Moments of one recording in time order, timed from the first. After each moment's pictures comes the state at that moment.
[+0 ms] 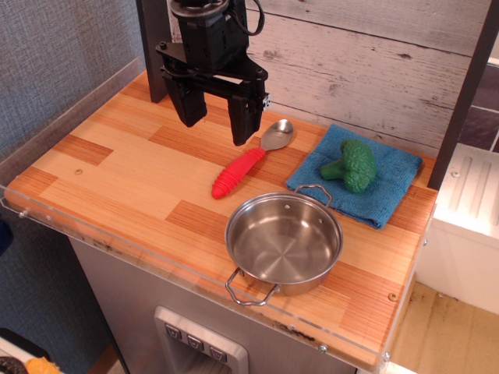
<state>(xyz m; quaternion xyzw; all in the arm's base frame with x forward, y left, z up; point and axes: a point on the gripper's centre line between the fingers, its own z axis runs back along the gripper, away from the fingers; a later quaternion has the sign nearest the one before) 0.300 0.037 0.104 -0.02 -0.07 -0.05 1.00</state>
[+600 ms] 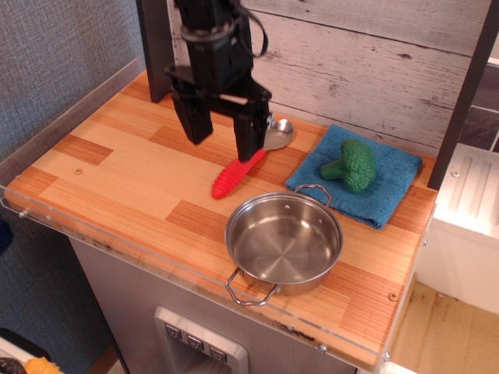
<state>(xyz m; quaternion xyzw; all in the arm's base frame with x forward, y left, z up) 0.306 0.038 0.076 -0.03 -0.05 -0.04 1.00</state>
